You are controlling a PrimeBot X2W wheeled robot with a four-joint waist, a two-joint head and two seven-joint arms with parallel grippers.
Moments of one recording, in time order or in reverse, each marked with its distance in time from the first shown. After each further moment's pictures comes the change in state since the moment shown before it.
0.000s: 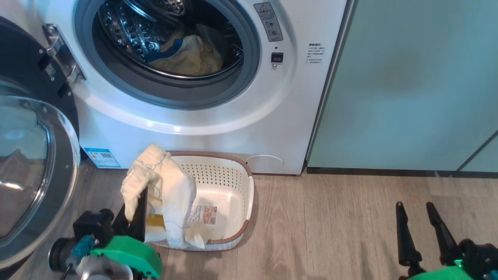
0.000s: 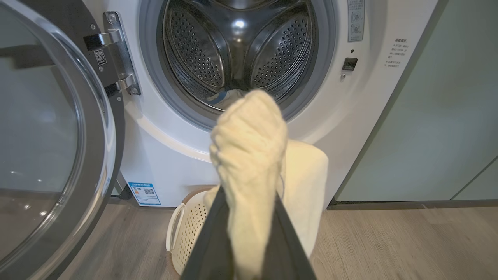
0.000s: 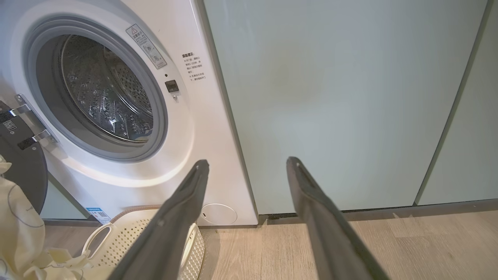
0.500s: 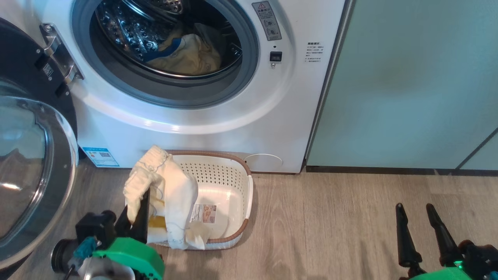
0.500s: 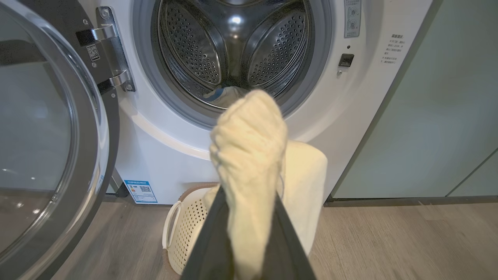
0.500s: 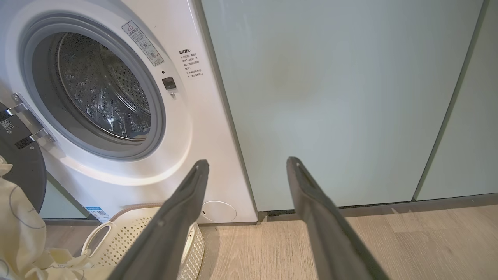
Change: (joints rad) left arm 0.009 0.002 -0.013 -0.013 -0.003 0.013 0.000; right arm 0.008 0.000 0.003 0.000 0.007 0.000 0.000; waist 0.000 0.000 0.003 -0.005
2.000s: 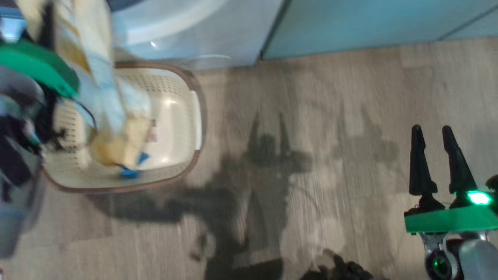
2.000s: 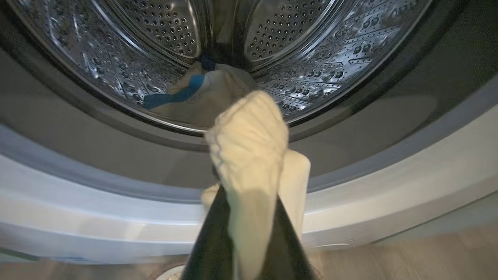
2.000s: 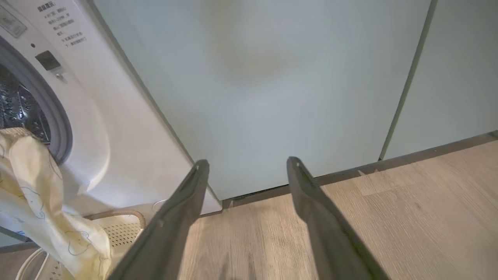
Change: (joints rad) left arm -0.757 0.182 0.093 0.330 -0.132 -0.162 0.216; right arm -0.248 0.000 0.012 -0.065 0.138 0.000 0.000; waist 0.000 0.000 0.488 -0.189
